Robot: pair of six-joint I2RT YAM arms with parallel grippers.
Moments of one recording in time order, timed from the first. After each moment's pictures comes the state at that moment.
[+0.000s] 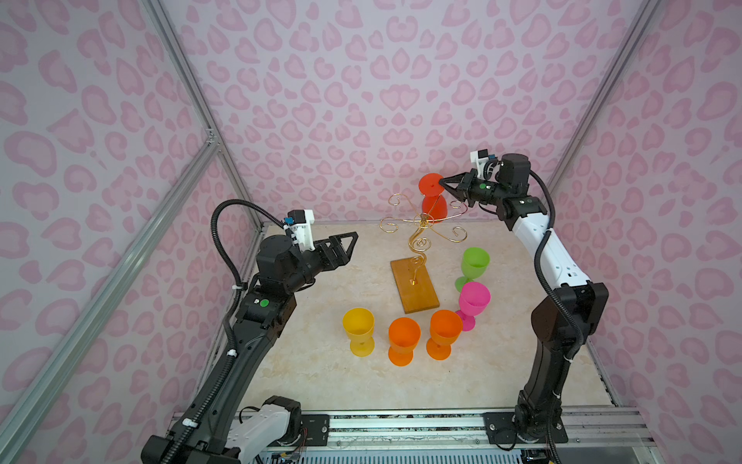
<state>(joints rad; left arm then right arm) -0.26 1.06 1.07 -0.16 0.39 -0.63 0.14 1.97 2.04 -0.30 -0.82 0.91</state>
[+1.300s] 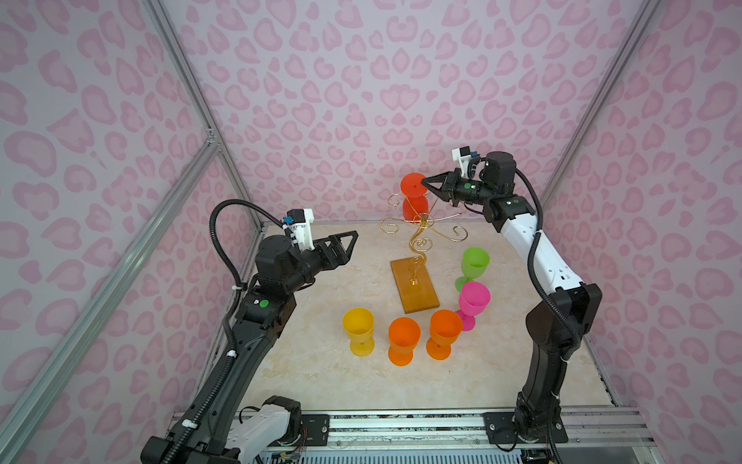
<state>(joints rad) -0.26 1.06 1.07 -0.14 0.40 -0.63 0.24 1.99 2.10 -0.27 -0.83 0.94</state>
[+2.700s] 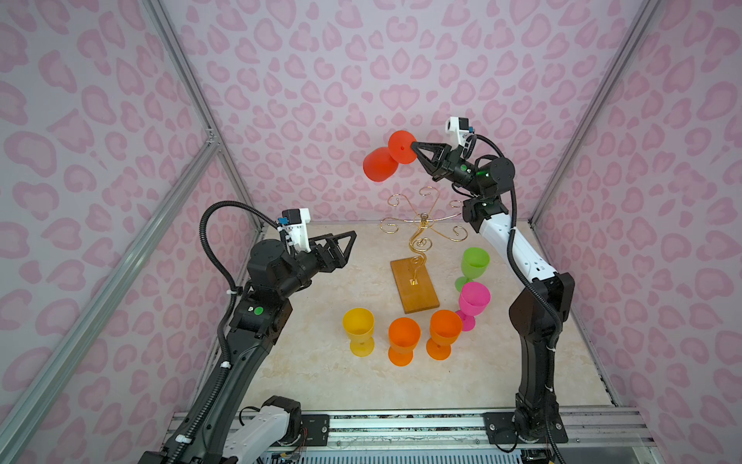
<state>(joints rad) -0.26 1.00 1.06 -0.09 0.42 -0.58 0.32 2.10 2.12 0.75 -0.89 1.61</state>
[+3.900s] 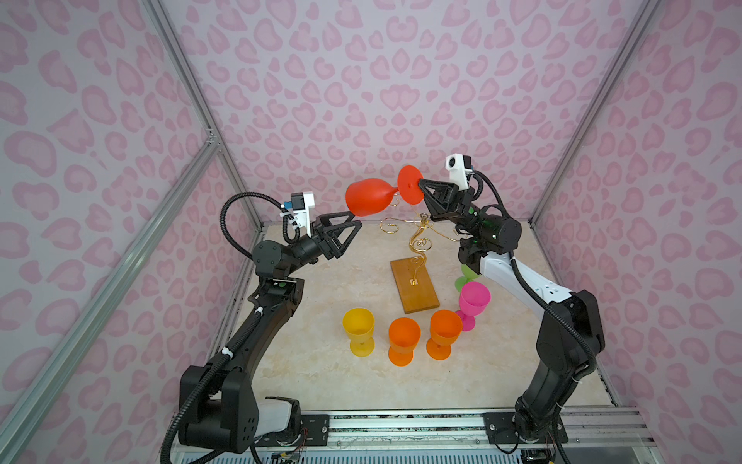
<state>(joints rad) -0.15 1.33 0.97 0.92 0.91 -0.95 0.44 1.79 1.49 1.37 -0.77 1.93</state>
